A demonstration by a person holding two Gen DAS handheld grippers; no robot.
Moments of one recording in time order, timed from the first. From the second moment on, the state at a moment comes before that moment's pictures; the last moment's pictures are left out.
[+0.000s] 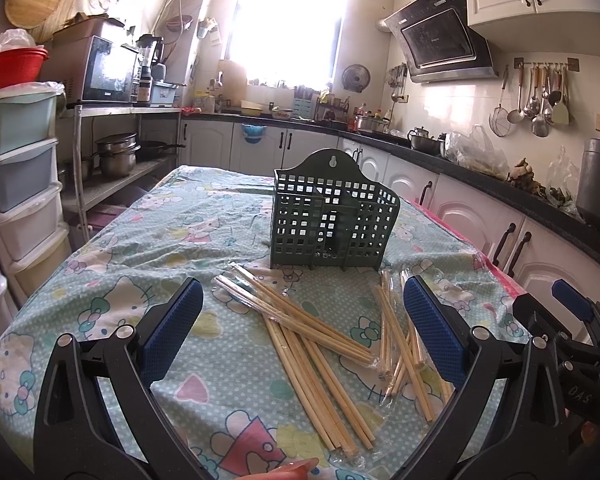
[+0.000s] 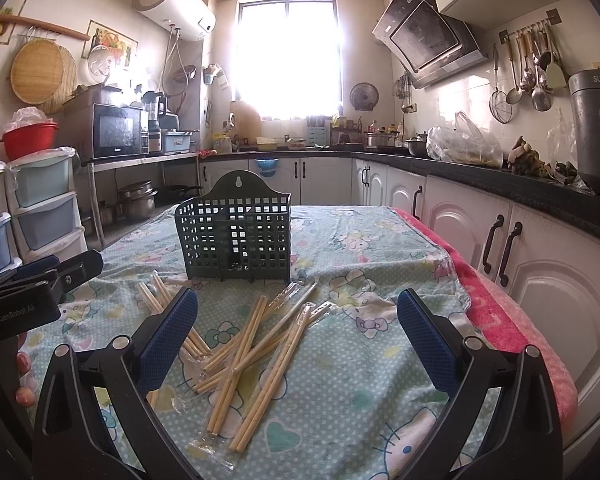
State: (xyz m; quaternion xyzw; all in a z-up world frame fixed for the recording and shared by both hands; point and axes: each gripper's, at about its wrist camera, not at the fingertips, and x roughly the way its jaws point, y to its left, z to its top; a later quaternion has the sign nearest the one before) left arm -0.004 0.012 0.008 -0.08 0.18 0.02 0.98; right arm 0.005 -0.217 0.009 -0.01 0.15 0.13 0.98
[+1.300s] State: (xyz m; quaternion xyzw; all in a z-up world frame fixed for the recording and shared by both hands) left arm 0.069 0.091 -0.015 -0.13 0.31 0.06 0.94; right arm 0.097 -0.187 0.009 -0.06 0.22 0.18 0.96
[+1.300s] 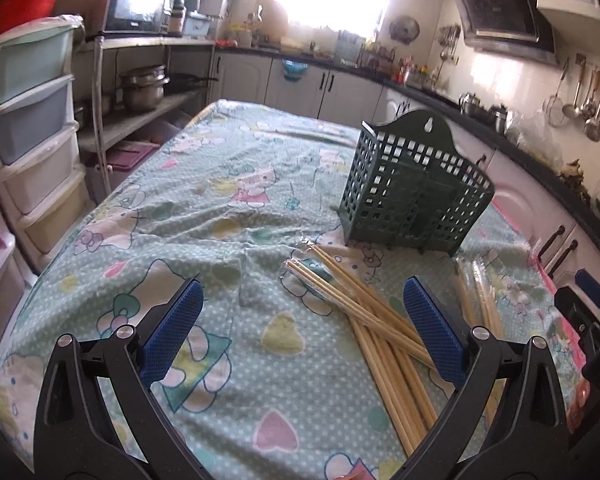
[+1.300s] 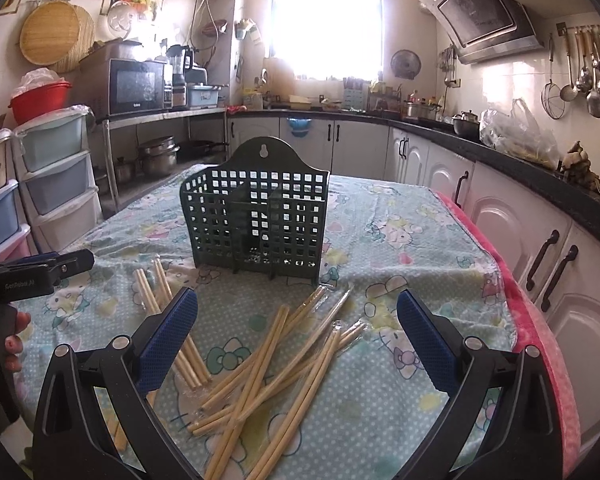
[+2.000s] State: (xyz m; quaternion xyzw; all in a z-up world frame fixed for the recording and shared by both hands) left arm 0.123 0.109 -0.036 -0.18 0.38 0.03 0.91; right arm 0.175 -0.204 -0.002 -0.04 0.31 0.17 0.93
